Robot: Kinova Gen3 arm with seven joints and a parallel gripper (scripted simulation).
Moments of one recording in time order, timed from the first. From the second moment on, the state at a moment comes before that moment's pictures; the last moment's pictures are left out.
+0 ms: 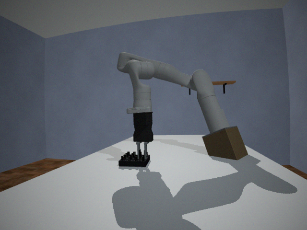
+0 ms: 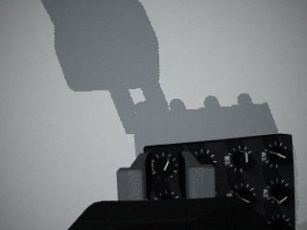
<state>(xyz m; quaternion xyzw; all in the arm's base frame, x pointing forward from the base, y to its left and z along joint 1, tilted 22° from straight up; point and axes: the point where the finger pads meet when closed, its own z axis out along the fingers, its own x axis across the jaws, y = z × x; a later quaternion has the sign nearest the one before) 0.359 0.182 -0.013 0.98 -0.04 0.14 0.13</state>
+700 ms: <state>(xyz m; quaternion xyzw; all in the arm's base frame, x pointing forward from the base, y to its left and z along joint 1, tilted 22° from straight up) 0.347 0.191 0.017 0.98 -0.04 0.14 0.13</state>
